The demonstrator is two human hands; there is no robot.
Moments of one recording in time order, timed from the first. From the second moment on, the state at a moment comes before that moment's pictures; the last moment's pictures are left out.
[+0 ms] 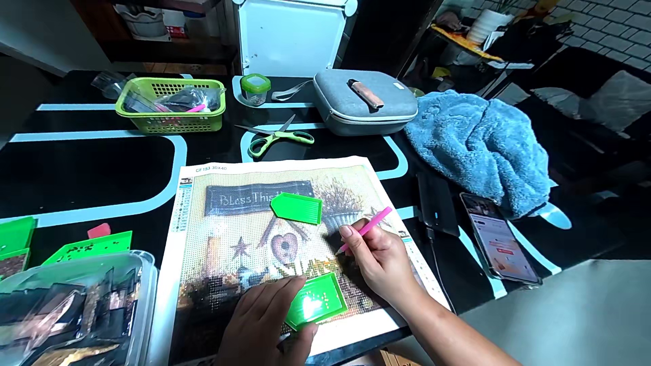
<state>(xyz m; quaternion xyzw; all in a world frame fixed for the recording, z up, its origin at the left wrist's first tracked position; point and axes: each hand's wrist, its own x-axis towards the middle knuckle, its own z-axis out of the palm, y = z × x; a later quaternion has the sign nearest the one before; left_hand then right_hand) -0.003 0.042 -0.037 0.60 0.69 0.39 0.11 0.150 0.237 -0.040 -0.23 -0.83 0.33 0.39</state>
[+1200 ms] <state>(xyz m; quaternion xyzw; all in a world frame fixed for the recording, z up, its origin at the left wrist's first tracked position) -0.004 0.042 -0.037 0.60 0.70 0.37 0.10 0.158 0.193 -0.033 -0.21 -0.73 0.50 0.41</state>
